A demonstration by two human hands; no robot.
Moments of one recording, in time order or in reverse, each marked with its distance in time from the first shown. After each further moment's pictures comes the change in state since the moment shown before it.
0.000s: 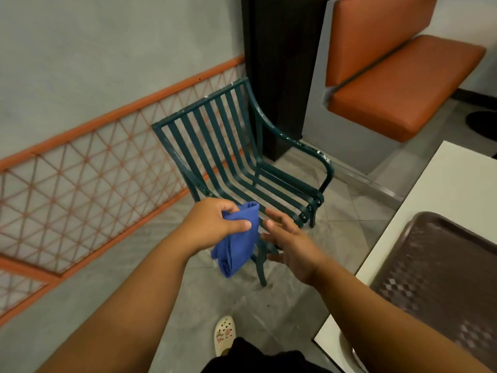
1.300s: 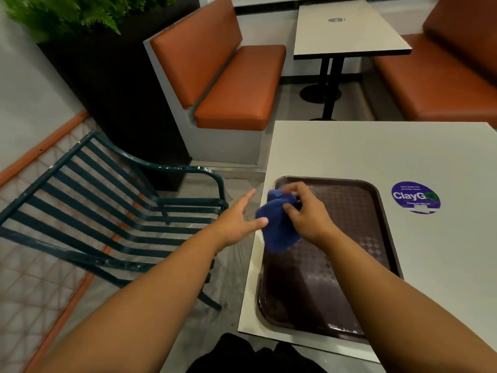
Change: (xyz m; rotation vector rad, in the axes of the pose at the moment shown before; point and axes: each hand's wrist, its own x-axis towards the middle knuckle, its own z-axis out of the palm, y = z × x) left_hand 0.041 0.147 0.207 0.101 -0.553 0.302; right_hand -0.164 -0.016 -0.178 -0.477 0.865 -0.341
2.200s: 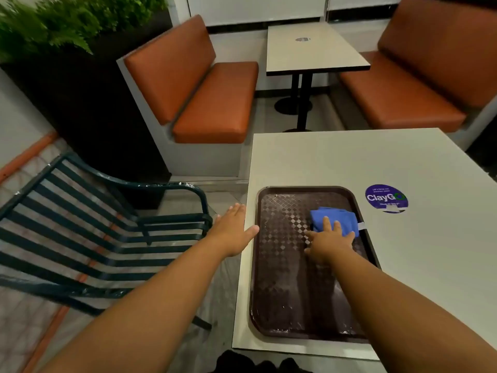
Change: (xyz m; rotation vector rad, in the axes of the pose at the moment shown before) left_hand 0.025 0.003 0.011 0.639 -0.003 0.066; right_hand -0.008 0.082 -0.031 -1.008 -0.271 0.565
